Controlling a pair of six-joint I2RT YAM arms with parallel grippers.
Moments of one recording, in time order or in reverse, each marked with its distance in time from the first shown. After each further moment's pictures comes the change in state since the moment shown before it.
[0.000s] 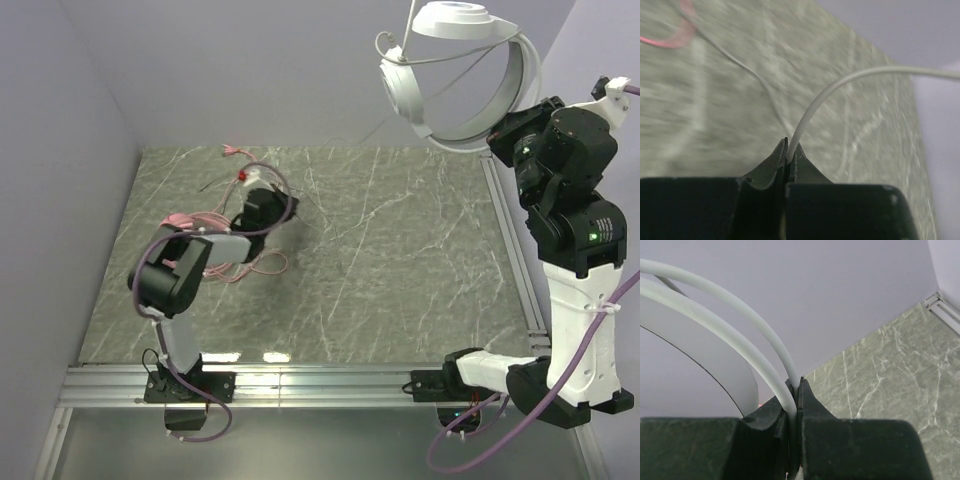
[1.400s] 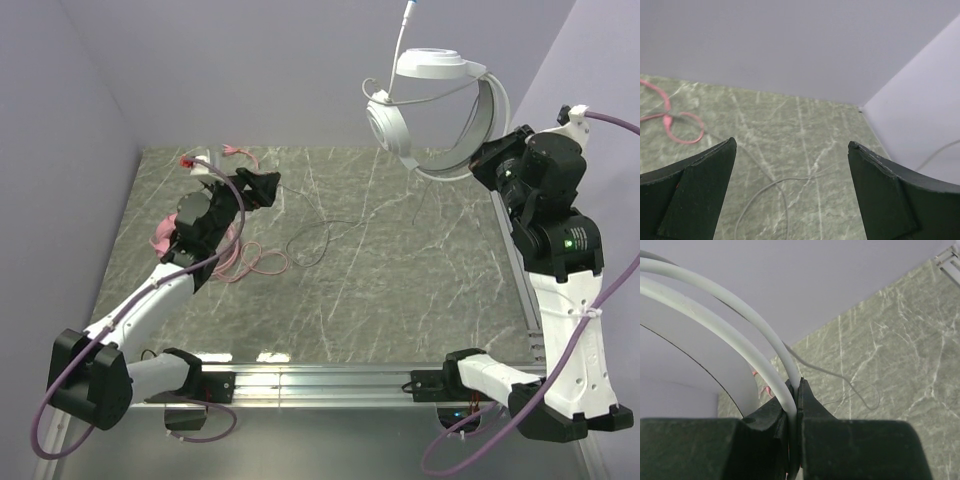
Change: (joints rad) left arm 0.100 -0.733 -0.187 -0.182 0.079 0.273; right arm -0.077 -0.112 -0.309 0.074 -0.185 0.024
